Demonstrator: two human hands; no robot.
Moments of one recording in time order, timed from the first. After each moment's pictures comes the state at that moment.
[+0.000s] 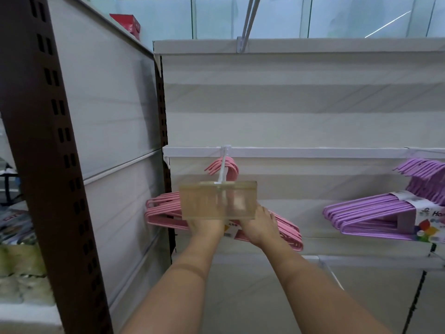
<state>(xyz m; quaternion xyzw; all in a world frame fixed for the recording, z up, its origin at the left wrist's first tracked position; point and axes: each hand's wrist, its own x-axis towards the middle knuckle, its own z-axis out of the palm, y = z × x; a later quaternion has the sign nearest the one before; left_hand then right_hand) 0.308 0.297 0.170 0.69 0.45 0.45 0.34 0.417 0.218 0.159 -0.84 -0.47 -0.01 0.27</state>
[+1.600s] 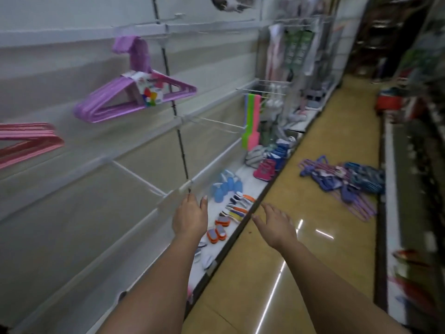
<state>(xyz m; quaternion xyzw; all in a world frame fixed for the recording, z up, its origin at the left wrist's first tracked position) 0.353 -0.095 -0.035 0.96 0.08 0.05 0.26 0.314 -0.299 -0.049 -0.97 0.08 0.02 0.22</state>
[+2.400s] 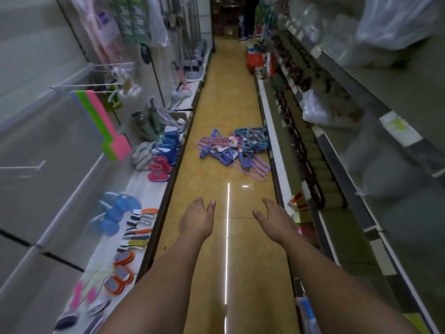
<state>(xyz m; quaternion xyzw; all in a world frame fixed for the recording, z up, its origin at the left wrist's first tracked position) 0.465 -0.528 -0.094 0.95 -0.17 -0.16 0.23 0.340 -0.685 -0.105 -0.89 0.34 0.04 0.29</state>
